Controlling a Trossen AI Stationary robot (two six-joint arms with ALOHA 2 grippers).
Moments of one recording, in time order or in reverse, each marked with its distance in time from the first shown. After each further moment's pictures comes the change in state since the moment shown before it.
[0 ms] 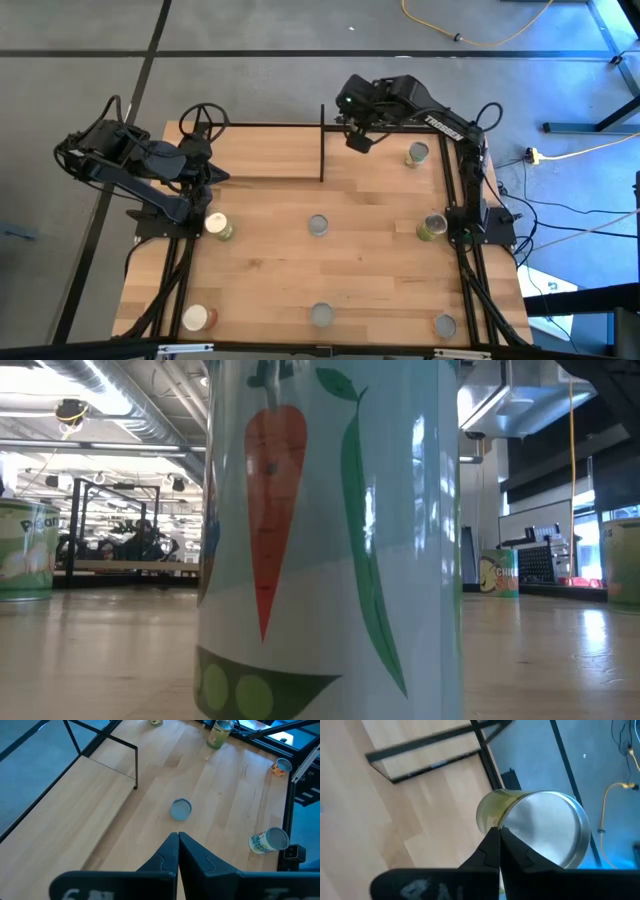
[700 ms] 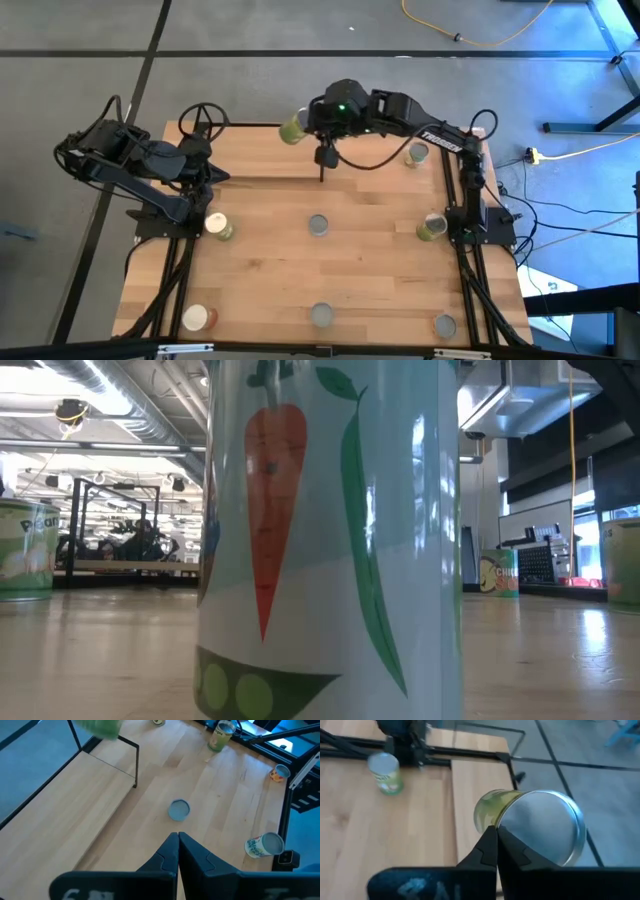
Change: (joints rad) left arm 0.000 0.000 0.000 0.000 0.000 -0.052; right arm 0.140 0.010 0.001 0.523 -0.303 -0.151
